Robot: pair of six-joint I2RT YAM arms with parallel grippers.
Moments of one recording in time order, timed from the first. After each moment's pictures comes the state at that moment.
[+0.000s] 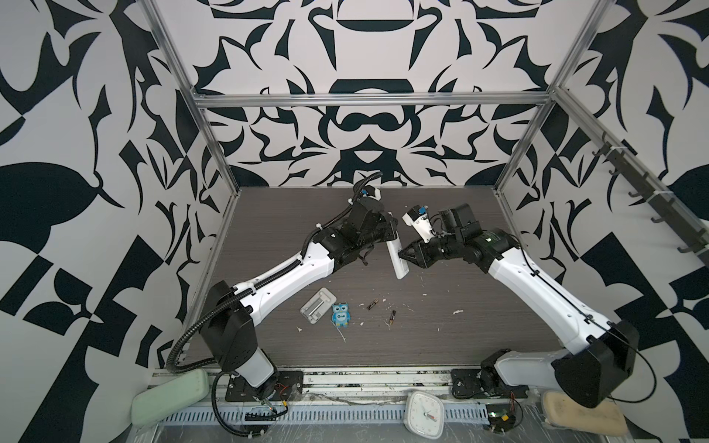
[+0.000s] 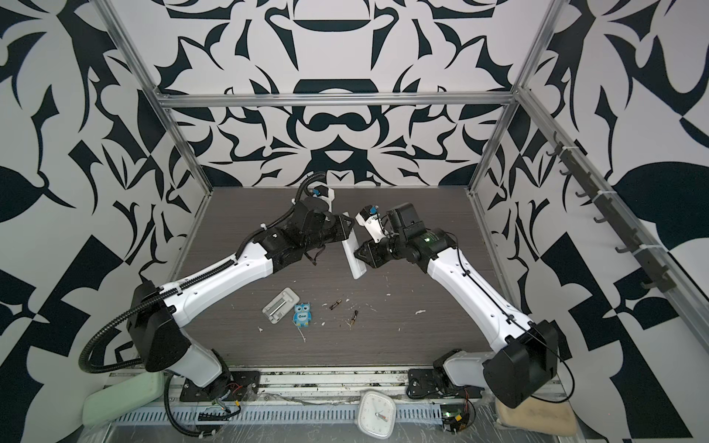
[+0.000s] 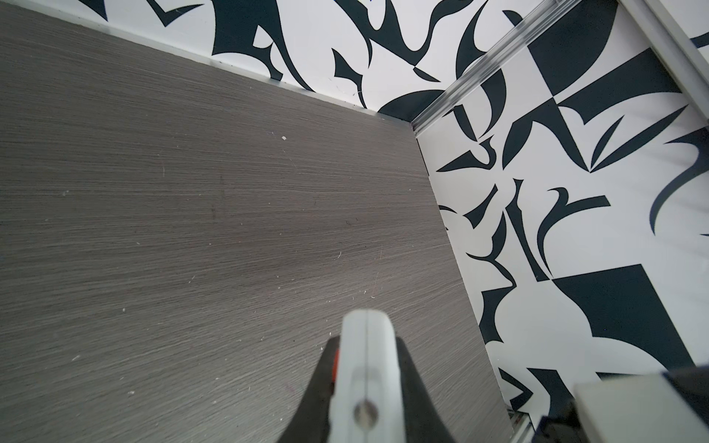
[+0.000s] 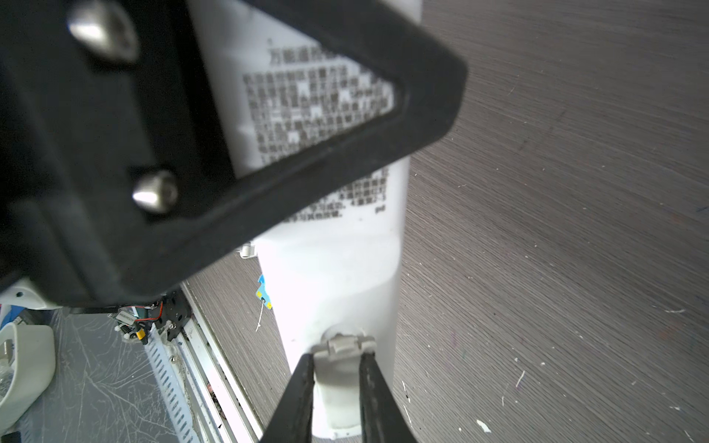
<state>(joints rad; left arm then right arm) -0.84 1.59 1.41 -0.27 -0.06 -0.77 0.46 1.31 1.22 -0.75 -0.49 0.07</state>
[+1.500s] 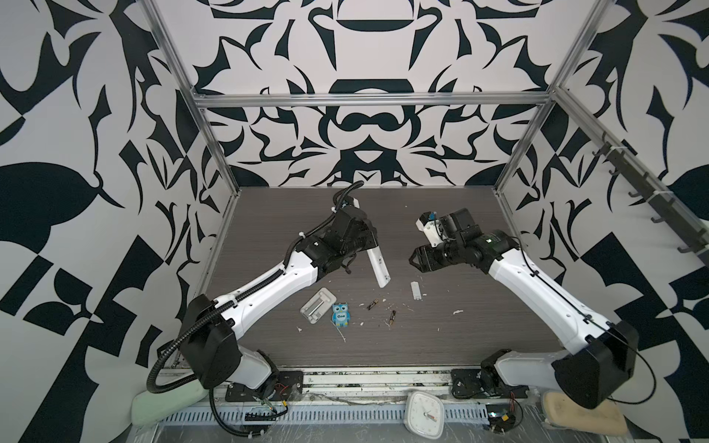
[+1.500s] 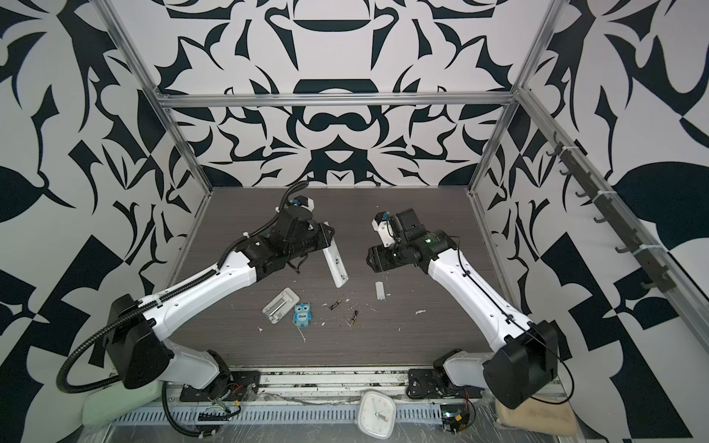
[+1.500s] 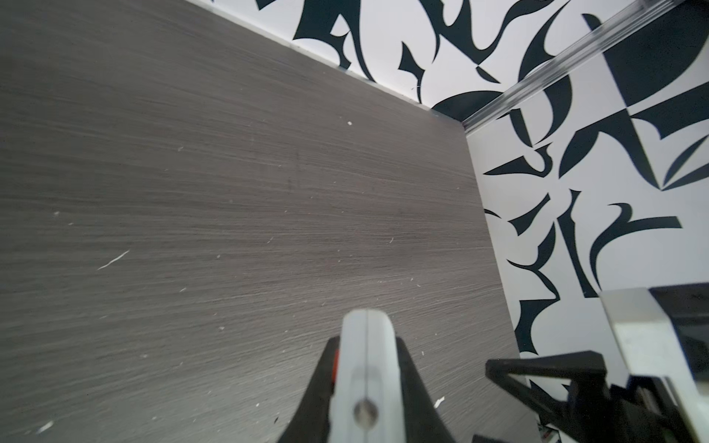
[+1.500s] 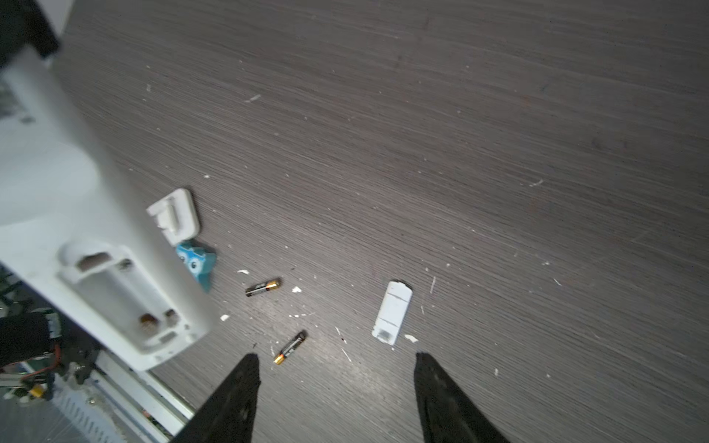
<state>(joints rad) -0.78 1.45 1.21 -0.34 -0.10 -0.81 0.44 1.32 1.20 -0.90 -0.21 0.18</state>
